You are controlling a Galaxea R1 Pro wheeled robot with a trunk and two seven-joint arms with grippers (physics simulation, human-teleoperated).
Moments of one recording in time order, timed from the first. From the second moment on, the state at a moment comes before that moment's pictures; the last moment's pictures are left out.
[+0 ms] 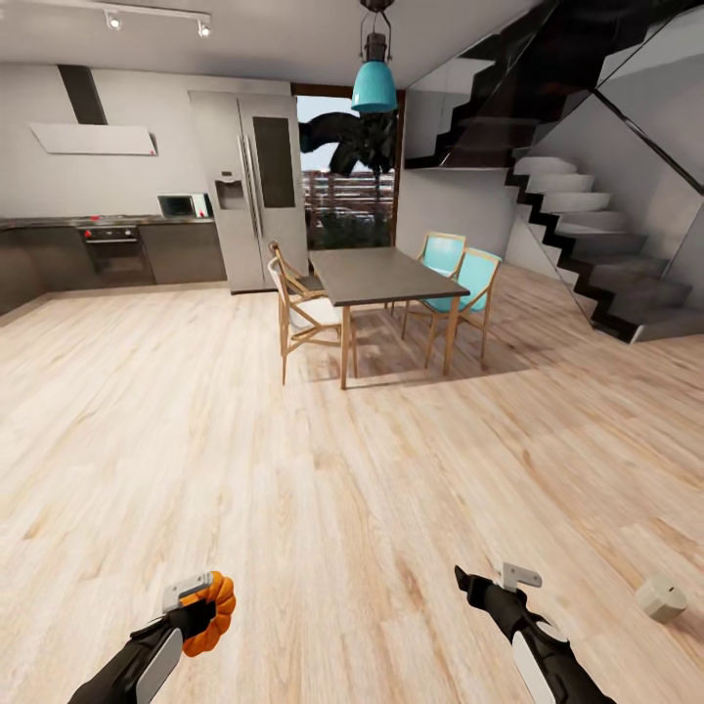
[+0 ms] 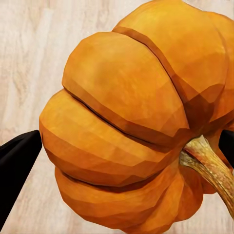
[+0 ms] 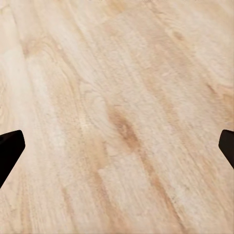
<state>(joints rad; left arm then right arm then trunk) -0.46 0.12 -0.05 -0.49 0.41 0.19 0.20 -0.37 -0.02 -0.18 -0.70 -0.17 0.07 0.13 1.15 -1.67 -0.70</state>
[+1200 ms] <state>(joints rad) -0.46 0.12 -0.05 -0.49 0.41 0.20 0.20 -0.37 -0.01 -0.18 -0.52 -0.17 0.07 0.12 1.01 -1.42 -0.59</state>
